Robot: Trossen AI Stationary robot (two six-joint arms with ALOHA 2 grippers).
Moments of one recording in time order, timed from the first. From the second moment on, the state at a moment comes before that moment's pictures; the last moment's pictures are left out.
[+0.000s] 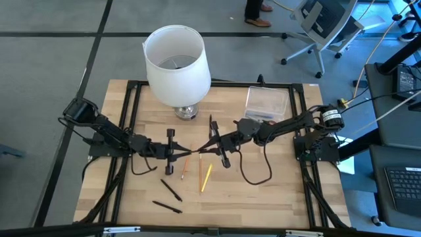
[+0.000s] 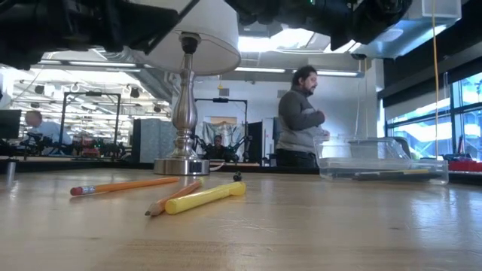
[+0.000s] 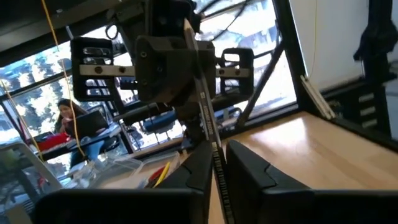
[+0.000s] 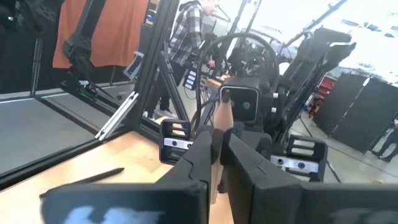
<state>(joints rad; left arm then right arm) -0.36 1.38 0.23 1.30 -0.35 0.39 0.08 1.74 0.95 0.86 -0.31 -0.35</state>
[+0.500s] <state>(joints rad) -0.40 1.38 0.23 1.23 -0.66 0.39 0.08 1.67 0.95 0.59 -0.24 -0.35</state>
